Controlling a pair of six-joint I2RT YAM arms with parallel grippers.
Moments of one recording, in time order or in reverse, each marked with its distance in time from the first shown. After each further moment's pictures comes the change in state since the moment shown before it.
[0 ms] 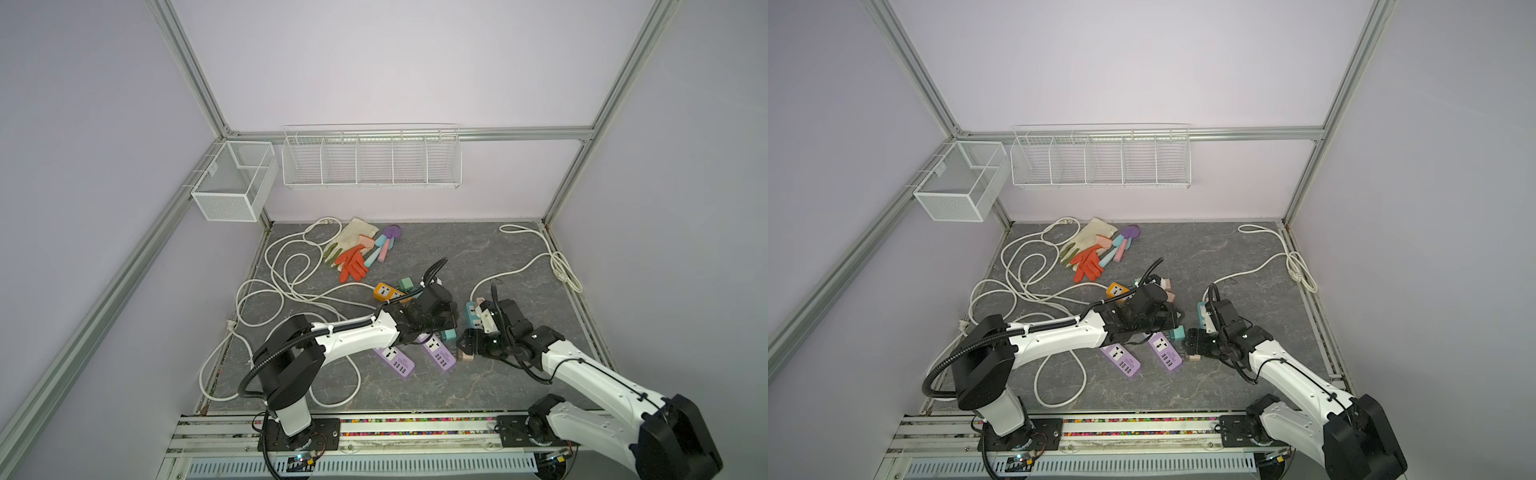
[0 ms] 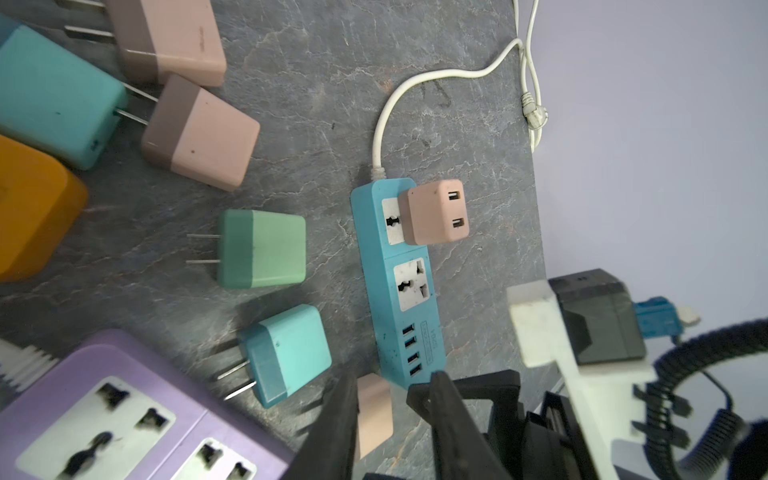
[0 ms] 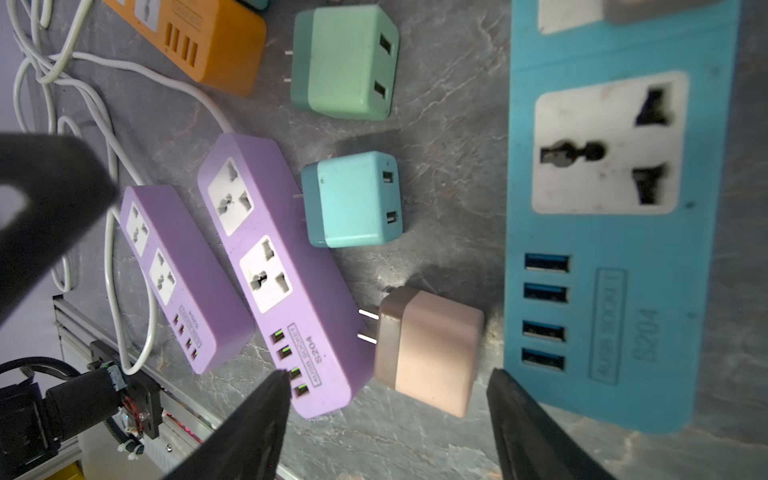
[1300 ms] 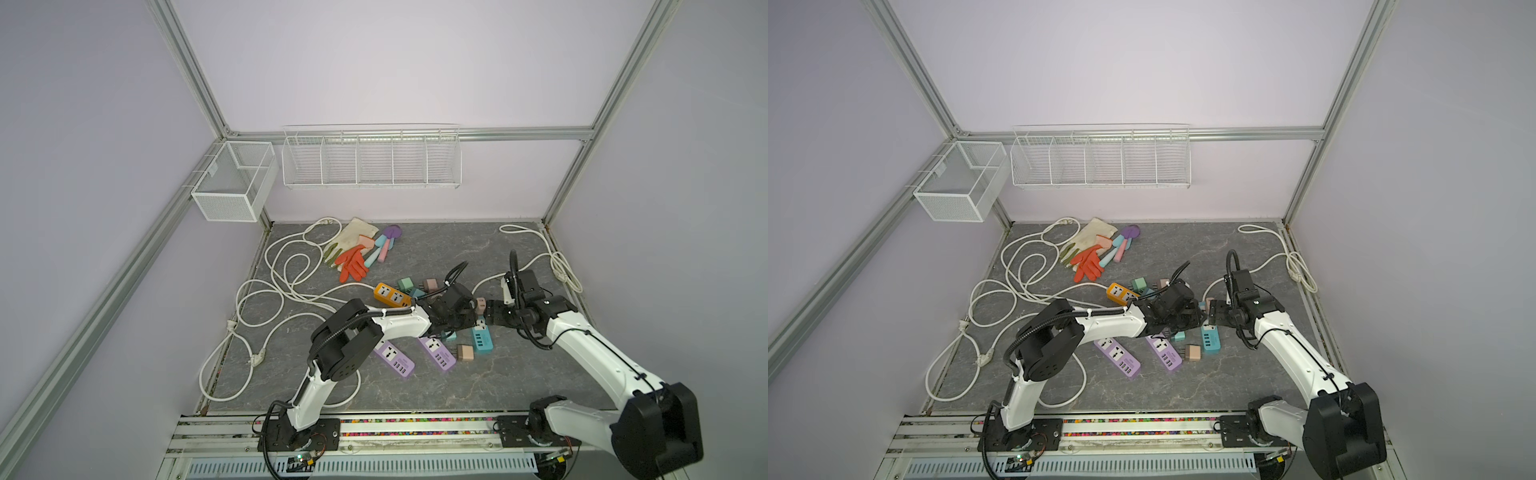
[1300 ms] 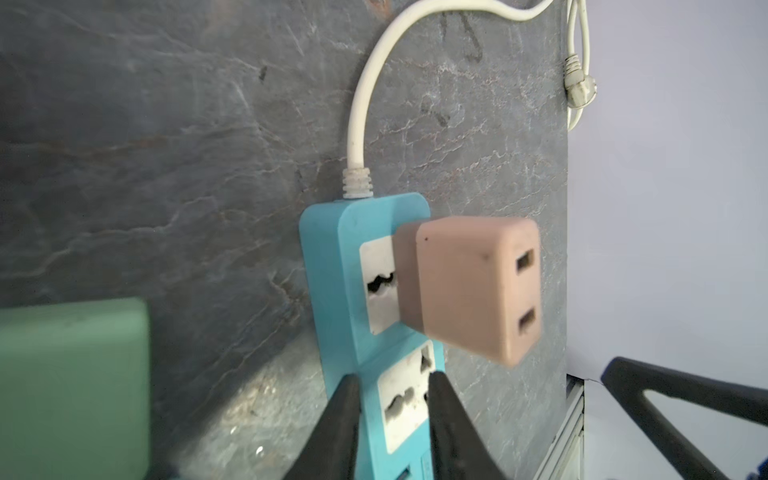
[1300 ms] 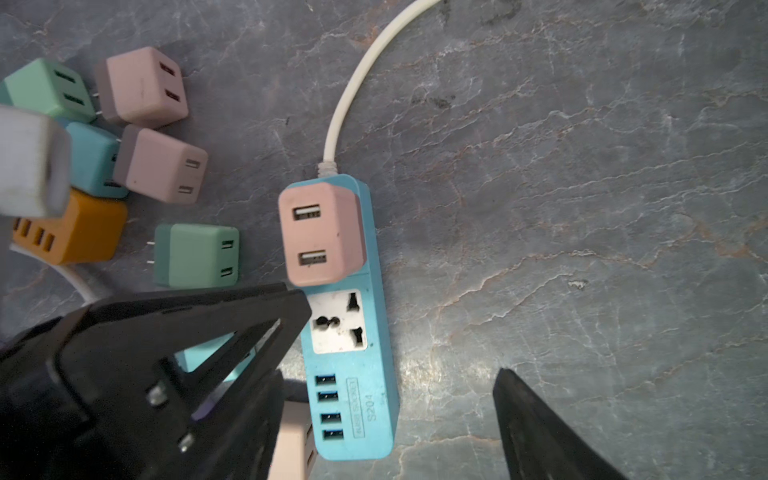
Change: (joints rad) left arm 0.001 0.397 0.265 0.090 0.100 -0.060; right arm -0.231 0.178 0.273 -0.168 0.282 -0.231
